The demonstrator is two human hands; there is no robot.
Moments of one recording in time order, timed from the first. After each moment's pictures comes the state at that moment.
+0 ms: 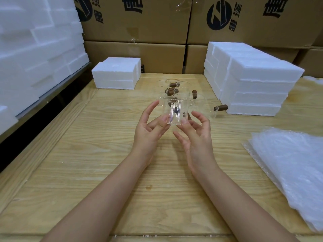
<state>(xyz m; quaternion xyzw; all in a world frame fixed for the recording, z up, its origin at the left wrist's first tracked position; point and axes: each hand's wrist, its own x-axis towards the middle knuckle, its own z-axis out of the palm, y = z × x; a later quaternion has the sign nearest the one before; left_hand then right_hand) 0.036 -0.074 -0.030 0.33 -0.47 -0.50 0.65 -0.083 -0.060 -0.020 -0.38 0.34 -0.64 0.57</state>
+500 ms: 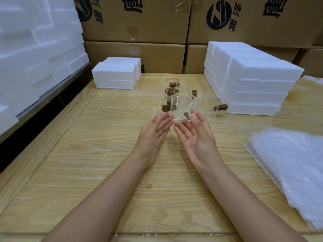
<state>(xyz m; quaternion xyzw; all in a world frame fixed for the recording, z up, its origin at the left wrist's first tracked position) 0.033 -0.075 -0.028 0.36 -0.40 -0.59 0.60 -0.091 -0.065 -0.014 -0.27 0.26 -0.63 0.68</state>
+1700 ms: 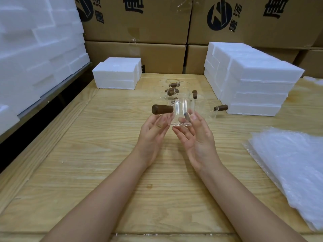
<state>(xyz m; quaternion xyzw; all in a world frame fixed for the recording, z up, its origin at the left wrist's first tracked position) 0.036 -0.075 -0.028 0.27 -0.42 -0.61 0.62 -0.089 -0.066 -0.017 -0.31 0.28 -0.64 0.64</state>
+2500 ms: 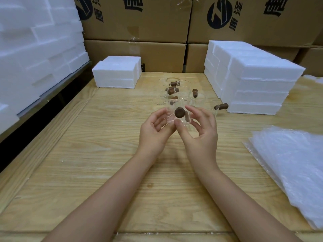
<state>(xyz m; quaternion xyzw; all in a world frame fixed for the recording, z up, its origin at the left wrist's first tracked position) 0.026 -0.075 -0.031 0.40 -0.47 -0.46 0.64 -0.084 -0.057 -0.020 -0.59 0.42 -0.66 0.23</state>
